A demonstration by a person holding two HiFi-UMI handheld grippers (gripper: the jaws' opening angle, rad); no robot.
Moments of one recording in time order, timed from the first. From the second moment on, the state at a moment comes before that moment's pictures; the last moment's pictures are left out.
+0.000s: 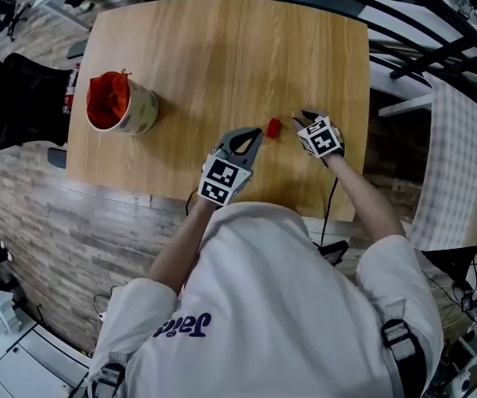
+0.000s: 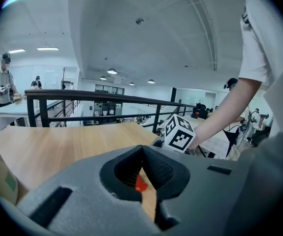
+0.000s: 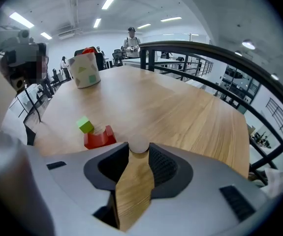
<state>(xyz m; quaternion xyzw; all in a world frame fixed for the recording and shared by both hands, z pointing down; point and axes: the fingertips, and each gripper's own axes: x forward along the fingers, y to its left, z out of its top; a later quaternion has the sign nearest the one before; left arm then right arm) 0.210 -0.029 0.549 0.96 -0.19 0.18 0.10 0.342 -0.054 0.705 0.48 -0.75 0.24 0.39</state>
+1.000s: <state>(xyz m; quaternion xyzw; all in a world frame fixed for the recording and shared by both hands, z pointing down) 0.030 -0.116 0.508 0.92 -0.35 0.13 0.12 0.113 -0.176 0.509 0.25 -0.89 0.07 0.38</state>
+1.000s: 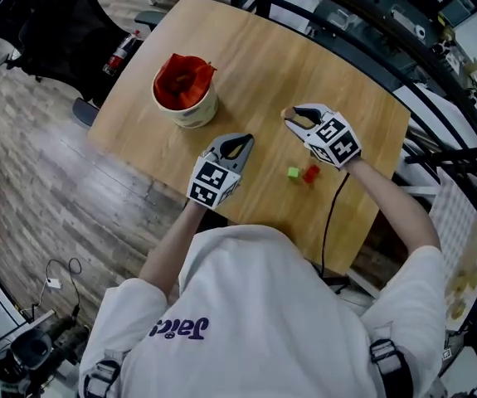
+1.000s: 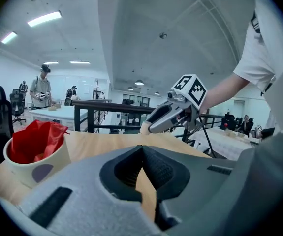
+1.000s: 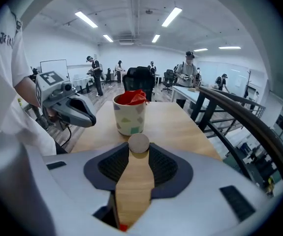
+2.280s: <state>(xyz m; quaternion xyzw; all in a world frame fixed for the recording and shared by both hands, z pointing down) -0.122 -0.141 0.538 0.87 -0.45 0.09 0.19 -0.172 -0.278 0.524 0.23 -0.89 0.30 0.26</state>
